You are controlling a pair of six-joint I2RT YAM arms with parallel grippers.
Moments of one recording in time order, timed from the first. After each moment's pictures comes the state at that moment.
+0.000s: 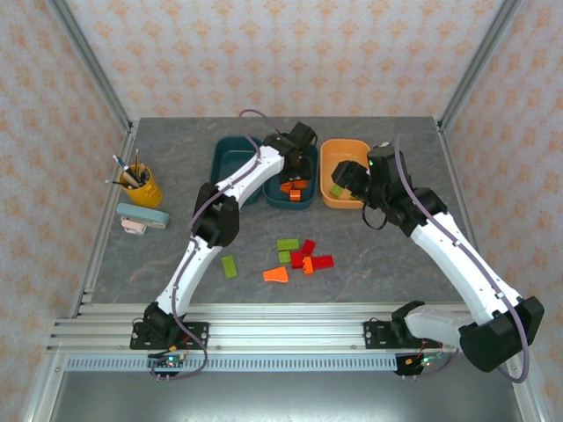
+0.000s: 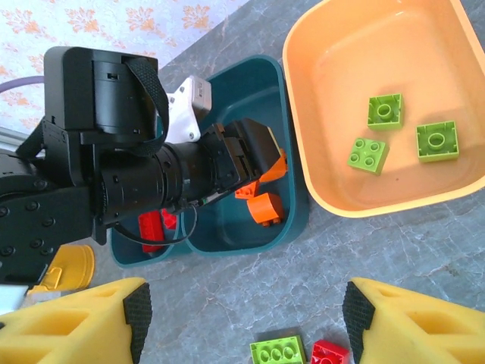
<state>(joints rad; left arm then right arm) -0.54 2.56 2.45 -1.05 -0.02 -0.69 0.45 1.15 1.16 -0.66 0.02 0.84</state>
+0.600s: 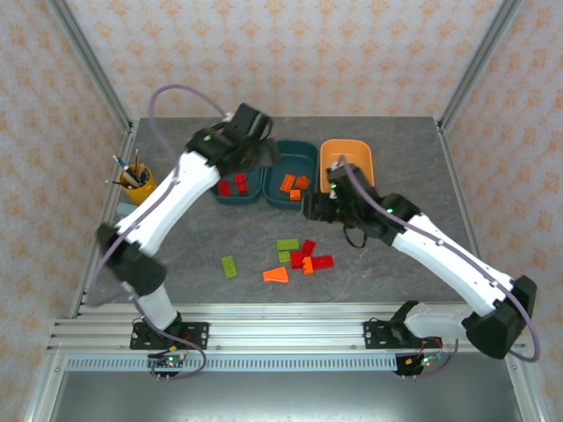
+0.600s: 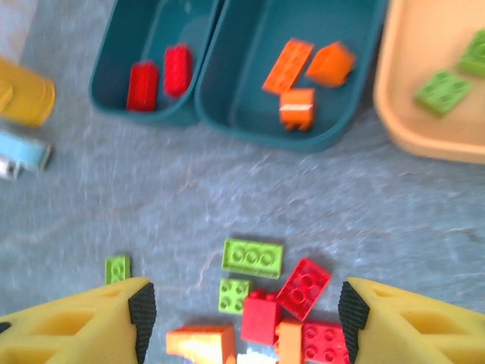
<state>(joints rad) -0.54 1.64 1.77 -1.06 -0.24 -0.76 0.78 1.24 1.19 -0.77 0.08 0.61</state>
